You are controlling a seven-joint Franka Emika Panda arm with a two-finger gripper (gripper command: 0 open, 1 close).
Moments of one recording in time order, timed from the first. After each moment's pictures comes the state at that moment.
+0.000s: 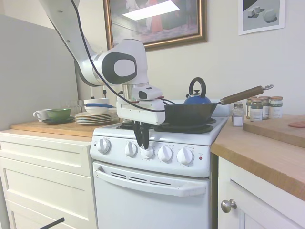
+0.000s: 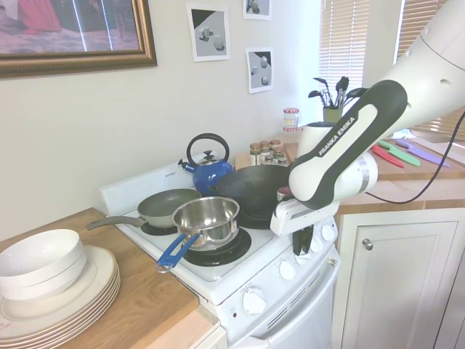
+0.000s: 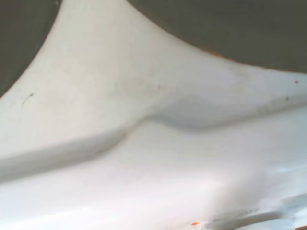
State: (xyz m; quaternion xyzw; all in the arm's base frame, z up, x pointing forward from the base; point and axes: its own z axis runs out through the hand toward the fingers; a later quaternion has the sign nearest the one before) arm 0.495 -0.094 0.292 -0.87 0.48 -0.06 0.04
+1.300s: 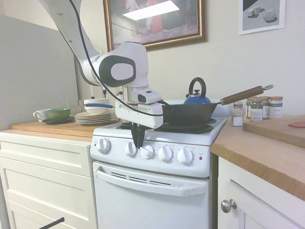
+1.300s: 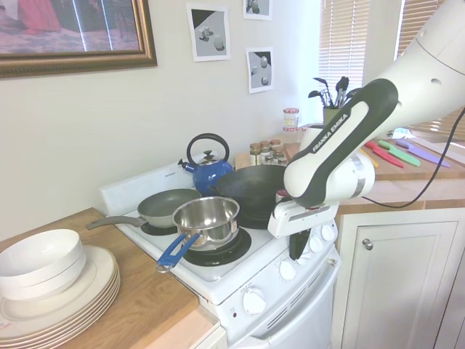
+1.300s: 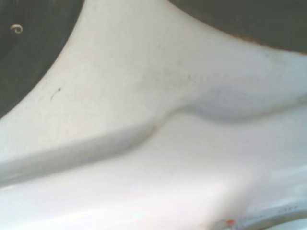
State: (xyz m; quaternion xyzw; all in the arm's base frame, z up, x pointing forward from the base) arm 0.495 -0.090 0.285 -0.87 0.48 -0.05 0.08
